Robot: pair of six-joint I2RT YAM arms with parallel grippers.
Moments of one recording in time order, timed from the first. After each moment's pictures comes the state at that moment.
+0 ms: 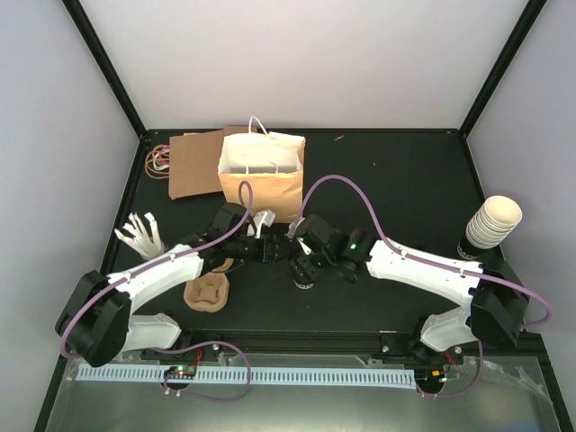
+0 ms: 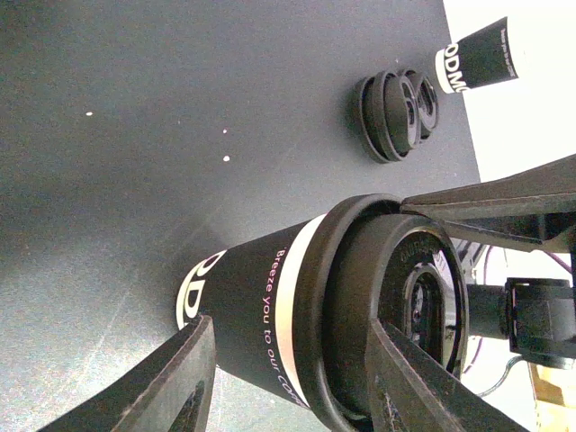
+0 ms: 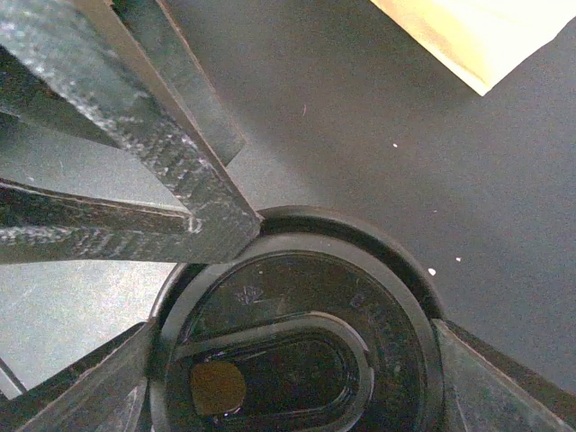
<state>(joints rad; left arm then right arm) -0.59 1.25 0.63 -0.12 0.58 -0.63 1.02 1.41 1.02 -0.61 0.09 0.22</state>
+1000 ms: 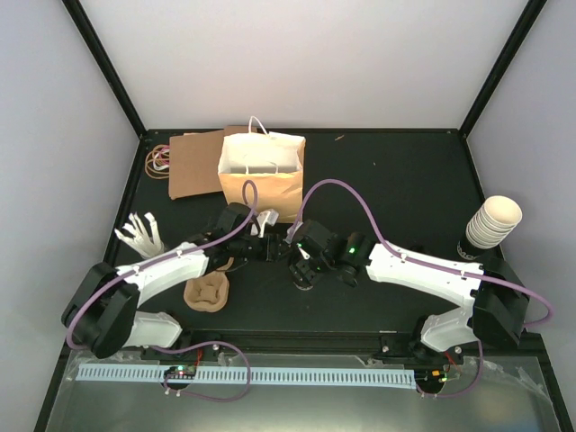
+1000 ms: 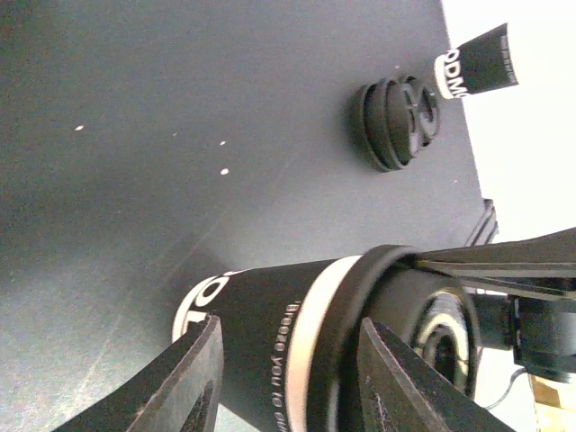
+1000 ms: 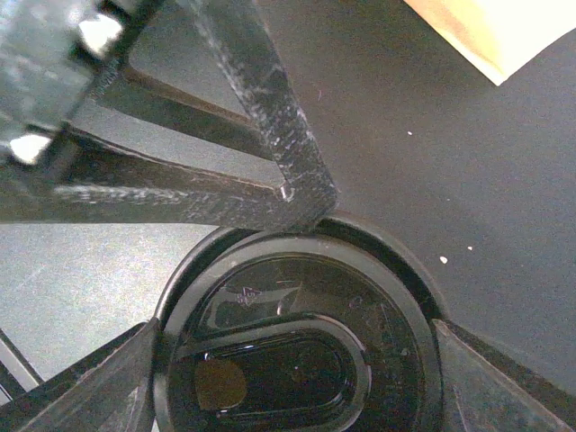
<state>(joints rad) -0.61 1.30 0.63 -0.03 0.58 -0.65 1.07 1.40 1.02 -0.64 0.12 0.23</state>
